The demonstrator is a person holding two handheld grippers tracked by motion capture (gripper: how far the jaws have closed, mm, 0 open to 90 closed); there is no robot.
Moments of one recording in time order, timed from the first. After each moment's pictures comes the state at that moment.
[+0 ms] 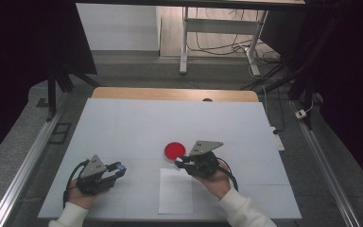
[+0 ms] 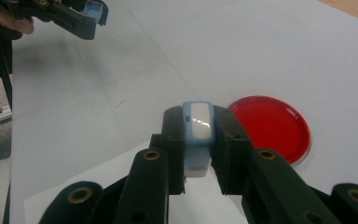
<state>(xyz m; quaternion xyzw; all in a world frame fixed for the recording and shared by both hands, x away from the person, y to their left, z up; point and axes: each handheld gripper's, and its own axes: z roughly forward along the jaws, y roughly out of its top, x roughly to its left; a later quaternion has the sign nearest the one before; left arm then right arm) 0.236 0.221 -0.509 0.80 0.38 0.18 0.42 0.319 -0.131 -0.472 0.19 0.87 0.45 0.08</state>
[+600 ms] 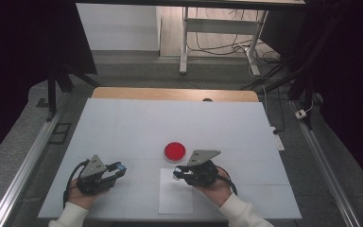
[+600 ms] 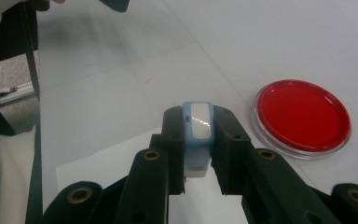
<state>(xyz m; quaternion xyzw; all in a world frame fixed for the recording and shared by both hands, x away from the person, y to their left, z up) 0.236 0.220 -0.509 0.80 0.38 0.18 0.42 0.298 -0.129 -0.479 0.16 0.89 0.43 0.07</state>
